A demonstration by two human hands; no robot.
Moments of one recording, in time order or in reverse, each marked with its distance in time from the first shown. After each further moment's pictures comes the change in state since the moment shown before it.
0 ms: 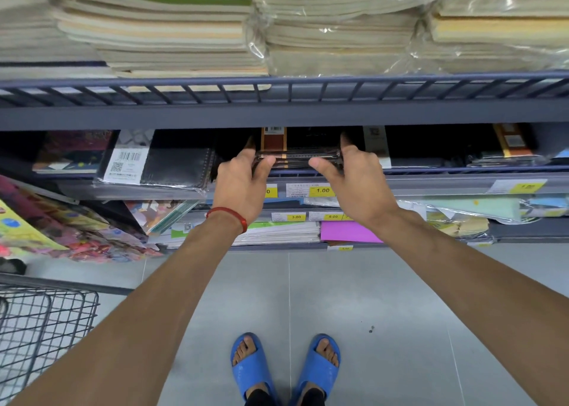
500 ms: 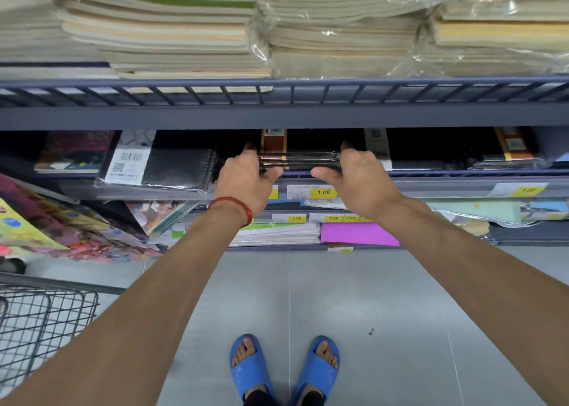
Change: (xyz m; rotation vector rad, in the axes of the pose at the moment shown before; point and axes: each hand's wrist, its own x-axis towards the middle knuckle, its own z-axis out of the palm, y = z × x) left_hand 0.009 0.014 -0.004 0.216 -0.109 -0.101; right_hand 0.009 -0.007 -0.009 -0.198 -0.176 0.078
